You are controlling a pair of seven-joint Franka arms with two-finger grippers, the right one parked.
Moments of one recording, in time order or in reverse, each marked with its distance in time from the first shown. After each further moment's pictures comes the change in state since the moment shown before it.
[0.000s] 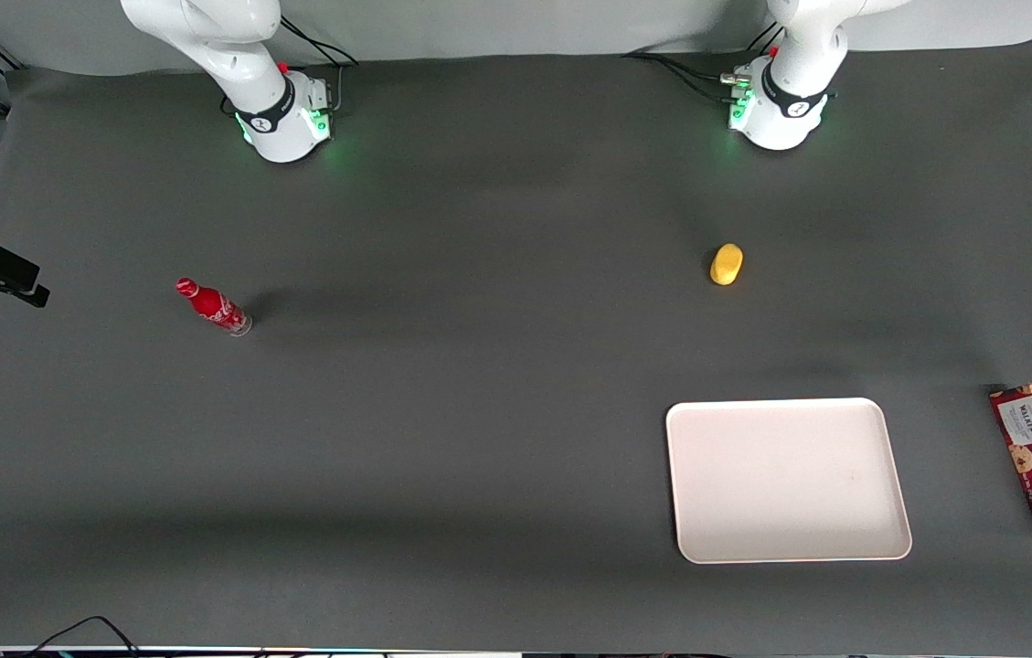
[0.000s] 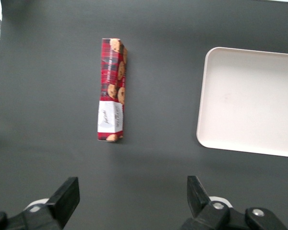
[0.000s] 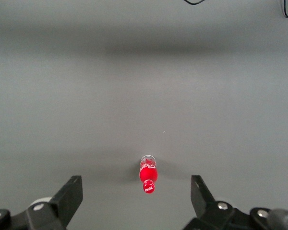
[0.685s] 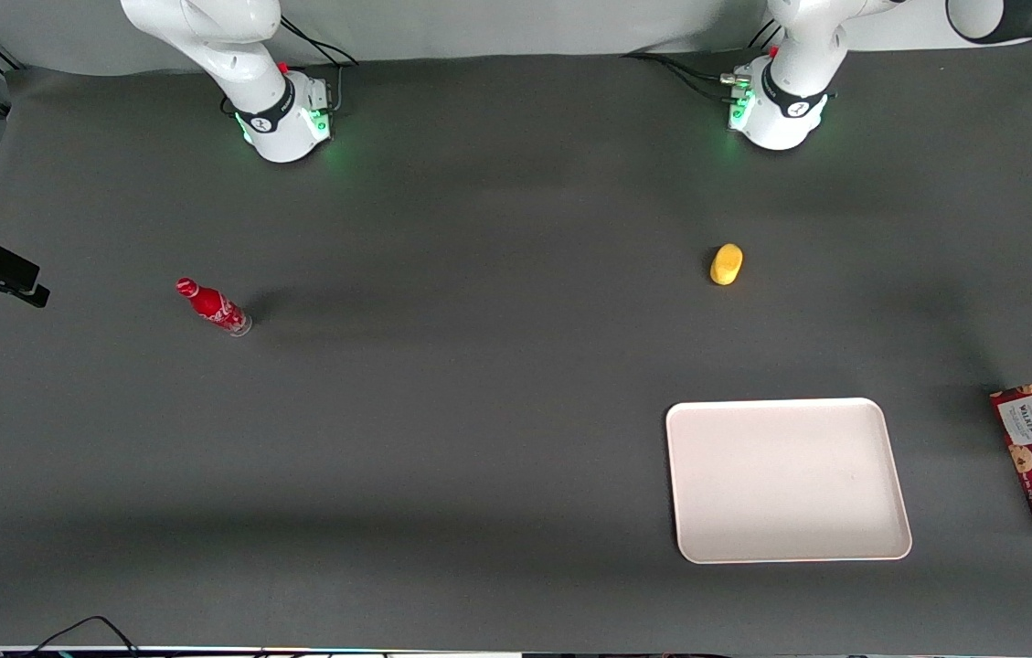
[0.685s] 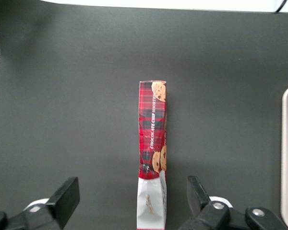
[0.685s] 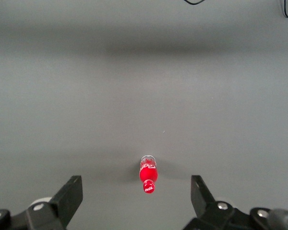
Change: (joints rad) arm 0.017 0.459 0.135 0.232 -0.220 0.317 0.251
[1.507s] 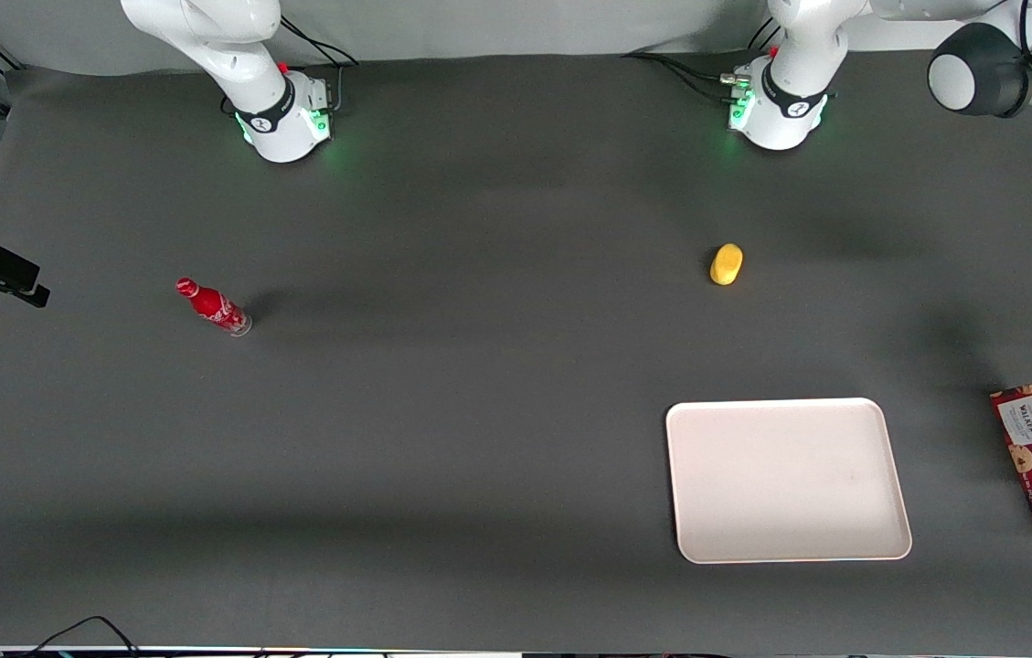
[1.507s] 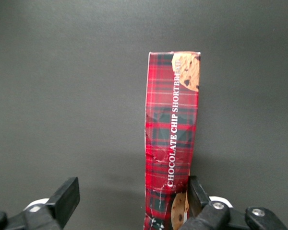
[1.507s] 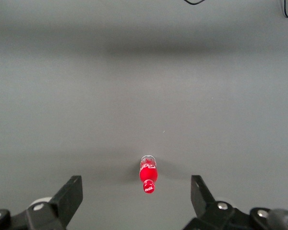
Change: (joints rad) arm 0.009 0.235 -0.001 0.033 -0.064 0.212 0.015
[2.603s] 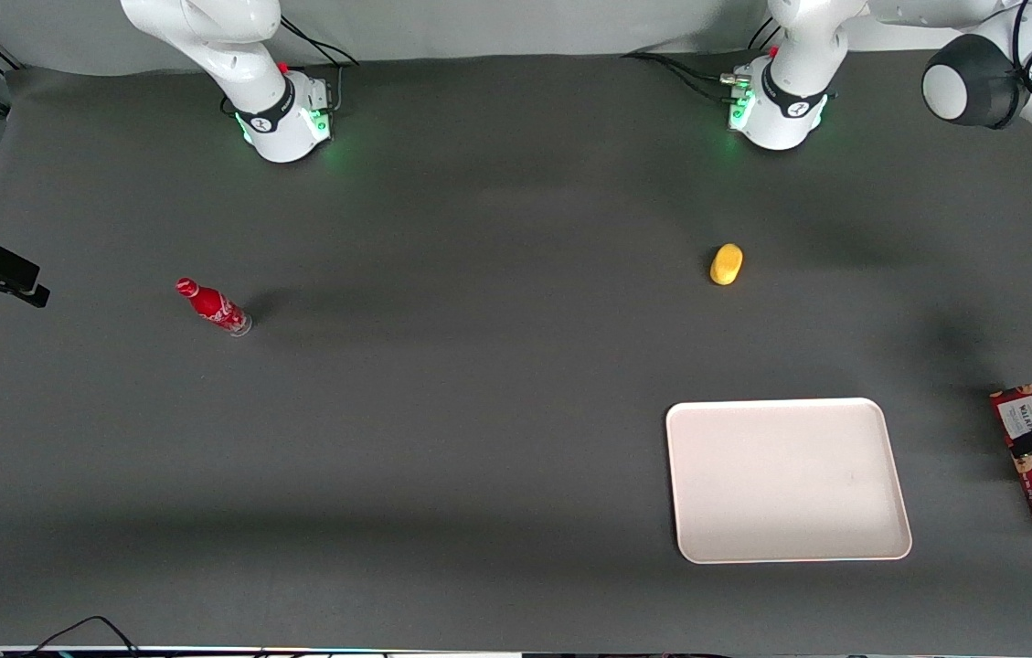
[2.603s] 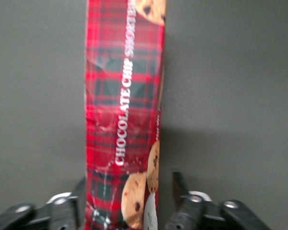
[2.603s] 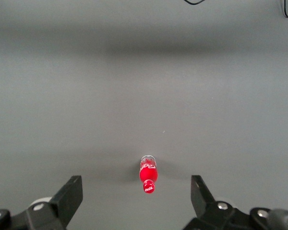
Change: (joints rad) arm -0.003 0.036 -0.011 0.007 -0.033 -0.128 0.002
